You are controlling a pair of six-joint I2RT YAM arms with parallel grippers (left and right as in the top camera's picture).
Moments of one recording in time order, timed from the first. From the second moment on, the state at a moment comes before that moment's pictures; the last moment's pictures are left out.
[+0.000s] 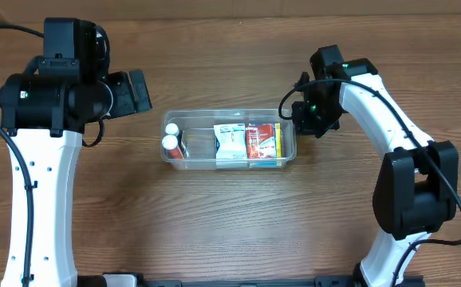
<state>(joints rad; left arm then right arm) -0.05 1.52 1.84 -1.37 -0.01 -0.28 0.20 1.98 1.56 -1.12 -0.29 0.08</state>
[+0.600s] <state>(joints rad) -0.05 1.52 1.84 -1.36 -0.01 -0.28 0.20 1.98 1.56 -1.02 -0.29 0.14</state>
